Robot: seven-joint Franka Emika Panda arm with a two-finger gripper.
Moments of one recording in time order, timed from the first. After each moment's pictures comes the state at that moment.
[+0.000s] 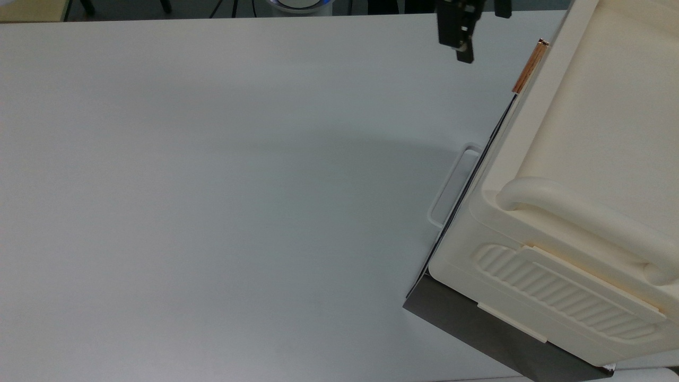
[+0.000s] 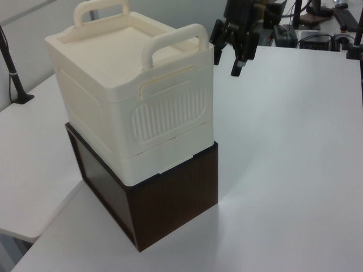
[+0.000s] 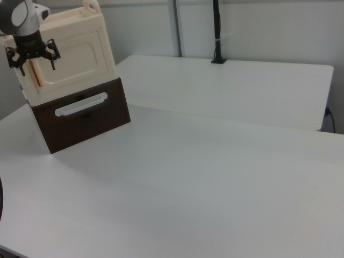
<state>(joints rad) 0.30 0.15 0.11 -1.46 0.21 1.91 -0.56</state>
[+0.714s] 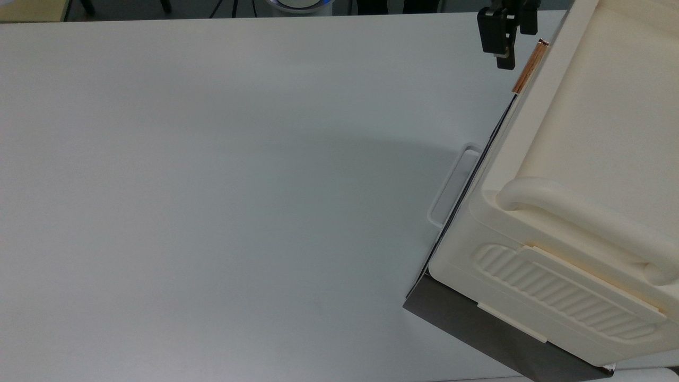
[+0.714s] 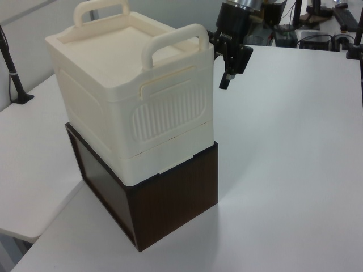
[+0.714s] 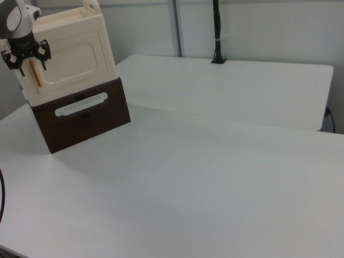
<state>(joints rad) 0.31 0.18 0.17 -1.45 0.19 2.00 -0.59</state>
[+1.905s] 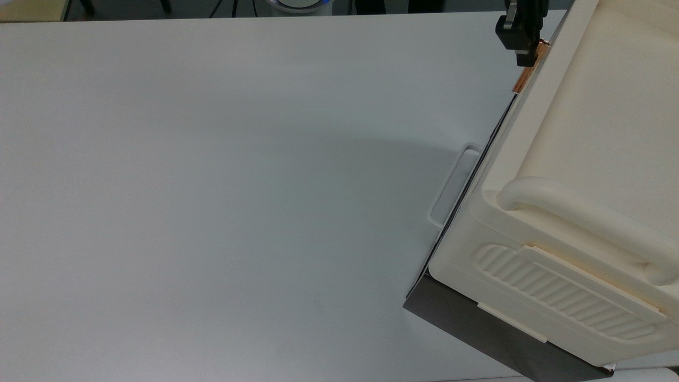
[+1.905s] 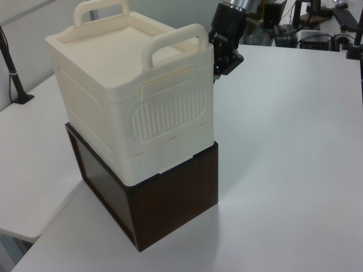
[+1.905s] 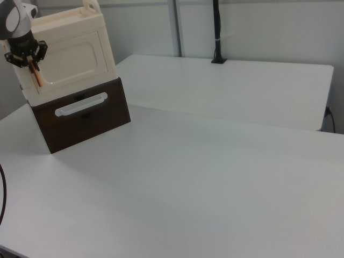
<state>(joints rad) 0.31 0.20 0.18 -1.44 0.15 2.05 -0.64</state>
